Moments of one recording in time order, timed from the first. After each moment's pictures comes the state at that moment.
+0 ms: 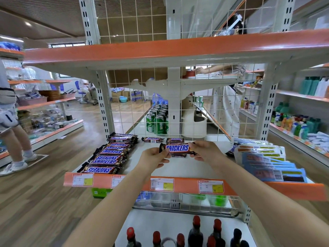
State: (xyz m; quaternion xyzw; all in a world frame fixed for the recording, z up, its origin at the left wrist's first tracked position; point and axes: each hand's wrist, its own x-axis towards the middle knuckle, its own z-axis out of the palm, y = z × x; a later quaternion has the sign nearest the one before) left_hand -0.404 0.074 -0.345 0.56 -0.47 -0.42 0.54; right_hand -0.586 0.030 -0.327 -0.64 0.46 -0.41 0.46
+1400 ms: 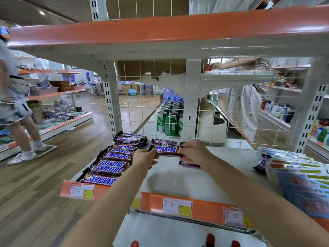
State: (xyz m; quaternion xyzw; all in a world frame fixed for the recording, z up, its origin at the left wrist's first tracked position) left_hand -0.337 -0.004 -0.354 0.66 -0.32 -0.39 0.56; right_hand -0.490 -0.048 -0.330 -0.62 0.52 -0.32 0.49
